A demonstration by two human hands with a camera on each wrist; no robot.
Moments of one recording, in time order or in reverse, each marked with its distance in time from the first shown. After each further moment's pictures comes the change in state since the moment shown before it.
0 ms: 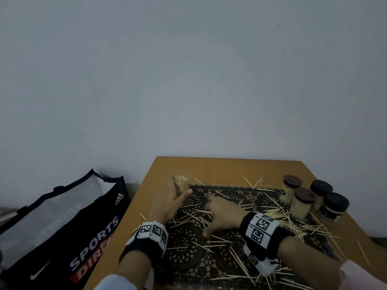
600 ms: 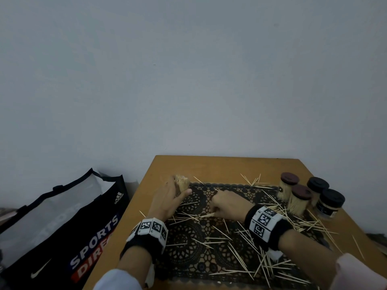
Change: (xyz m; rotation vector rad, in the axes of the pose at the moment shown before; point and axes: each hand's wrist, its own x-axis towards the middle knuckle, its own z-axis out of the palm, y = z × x) left_hand -0.002 0.008 -0.004 0.112 -0.064 -0.021; right_hand -0.009 0.015 -0.012 -0.149 0.094 -0.174
